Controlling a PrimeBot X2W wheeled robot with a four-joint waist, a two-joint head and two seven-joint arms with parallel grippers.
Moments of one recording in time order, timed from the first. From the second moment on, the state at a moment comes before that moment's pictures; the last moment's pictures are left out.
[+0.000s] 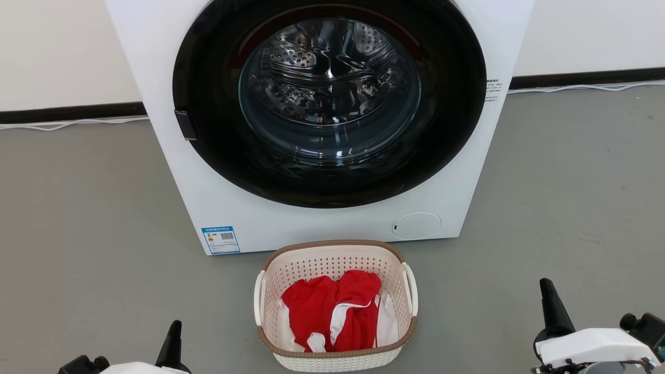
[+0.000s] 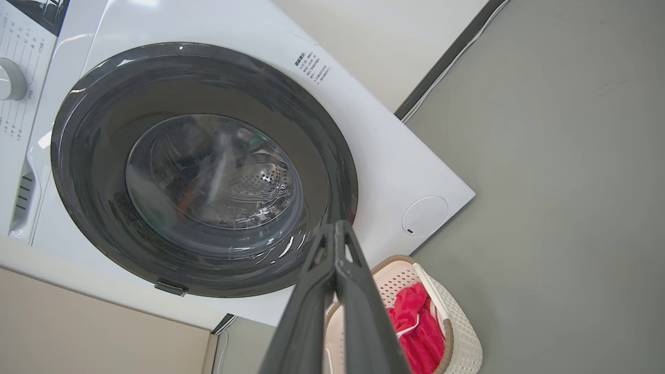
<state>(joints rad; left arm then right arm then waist) 0.03 0.10 -0.01 0.34 -1.13 0.00 -0.05 -0.05 -0.07 -0.09 0.36 0.90 0.12 -0.05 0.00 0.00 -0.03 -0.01</state>
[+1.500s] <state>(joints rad) -0.03 0.06 0.06 0.29 -1.50 -0.10 0.07 -0.05 -0.05 -0.13 0.30 1.45 0.12 0.07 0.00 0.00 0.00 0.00</state>
